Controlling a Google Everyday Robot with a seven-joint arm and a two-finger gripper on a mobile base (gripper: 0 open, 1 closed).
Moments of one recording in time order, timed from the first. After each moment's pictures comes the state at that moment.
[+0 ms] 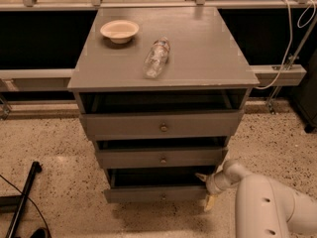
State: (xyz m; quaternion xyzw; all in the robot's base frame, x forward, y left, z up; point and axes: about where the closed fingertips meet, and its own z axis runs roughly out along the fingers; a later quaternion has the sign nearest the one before) arm 0.596 -0.222 0.162 -0.74 0.62 0.14 0.22
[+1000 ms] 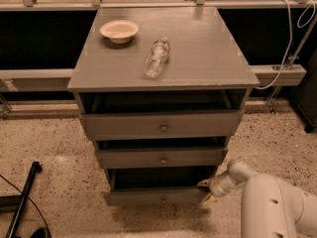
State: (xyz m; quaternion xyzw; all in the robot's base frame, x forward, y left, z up) arm 0.572 -0.230 0.178 -0.73 0.63 0.18 0.21
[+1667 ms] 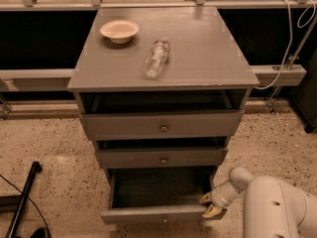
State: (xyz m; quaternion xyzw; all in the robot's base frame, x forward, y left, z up) arm 0.511 -0.232 0.168 -0.72 0.63 0.24 0.16
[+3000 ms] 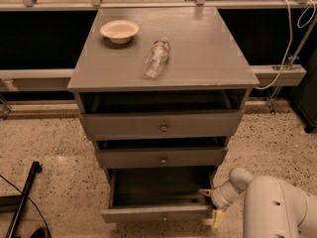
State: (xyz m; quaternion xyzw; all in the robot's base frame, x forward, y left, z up) arm 0.507 -0.232 0.168 -0.72 0.63 0.24 0.16
